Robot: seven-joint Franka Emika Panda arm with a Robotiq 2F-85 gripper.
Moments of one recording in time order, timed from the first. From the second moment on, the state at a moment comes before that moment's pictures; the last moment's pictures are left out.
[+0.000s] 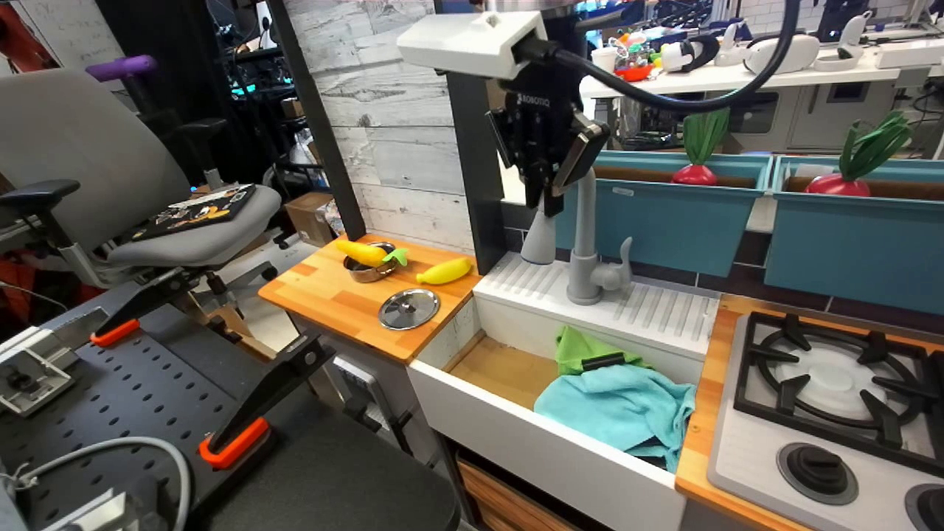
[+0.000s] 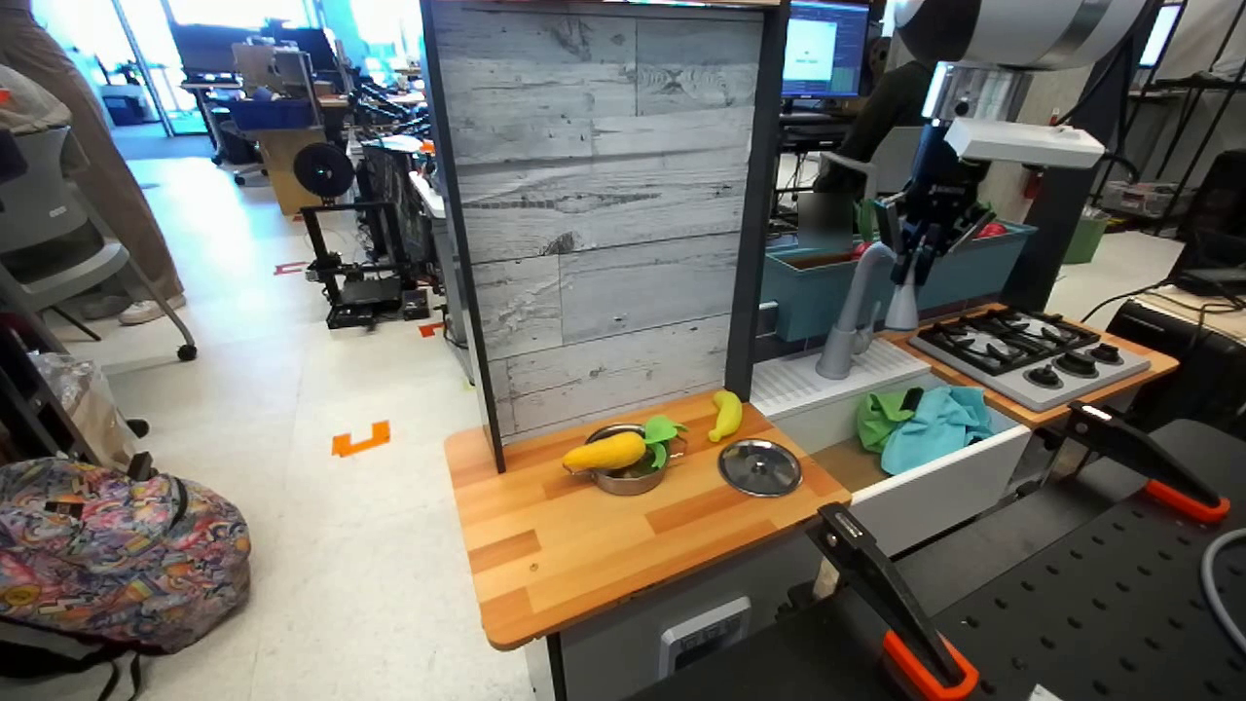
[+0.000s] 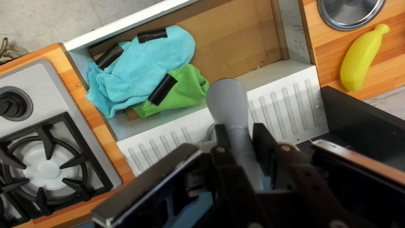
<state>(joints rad) -0.25 0.65 -0.09 -1.85 0.18 2.51 -0.15</state>
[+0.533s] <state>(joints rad) -0.25 0.65 -0.11 -1.85 0.06 2.51 -0.16</state>
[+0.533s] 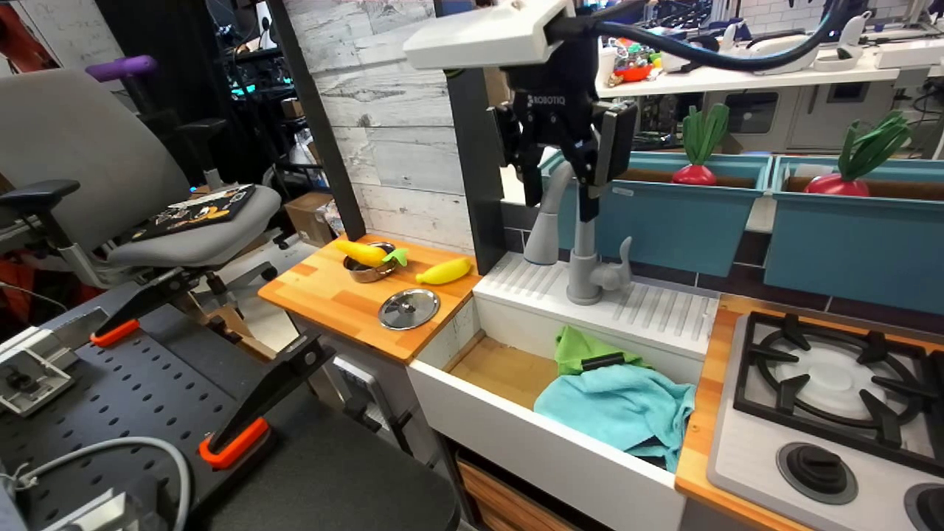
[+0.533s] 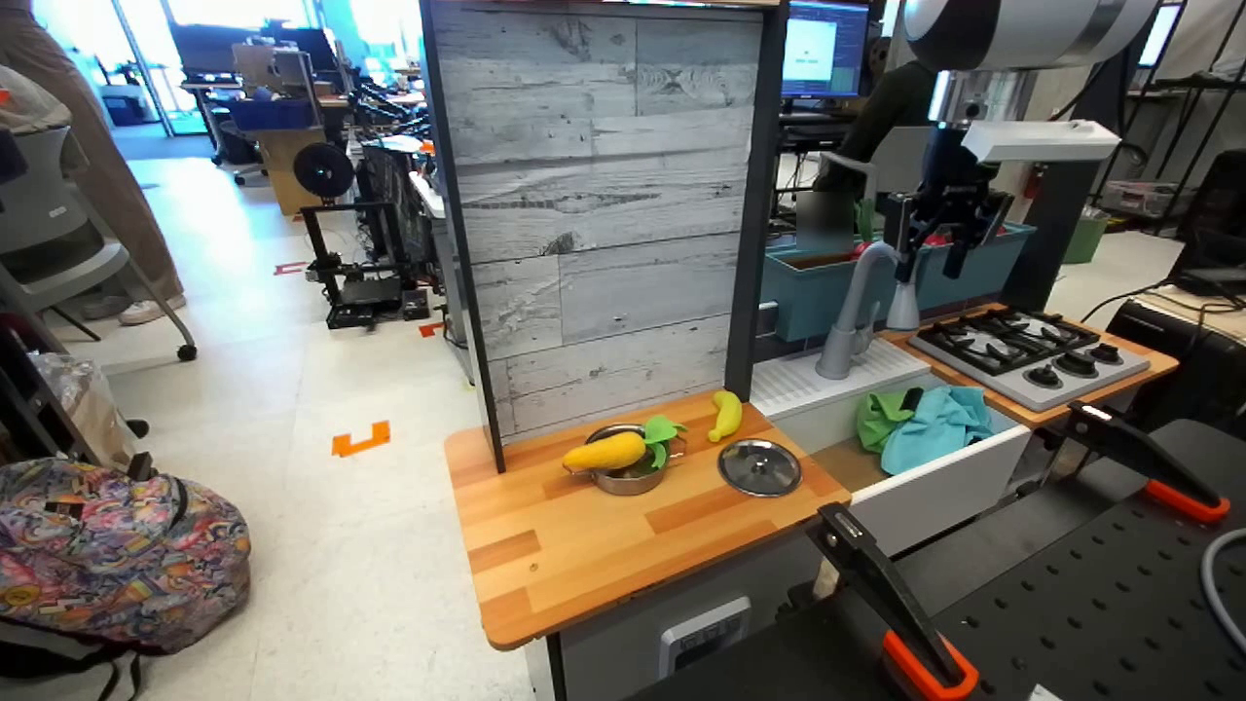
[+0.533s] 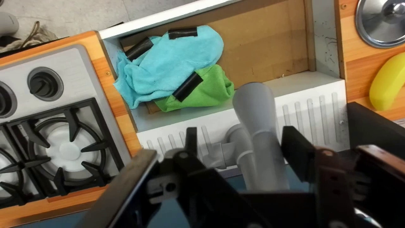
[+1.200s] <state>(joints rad) -0.25 0.53 -0.16 -1.95 -0.06 2.51 -0.25</state>
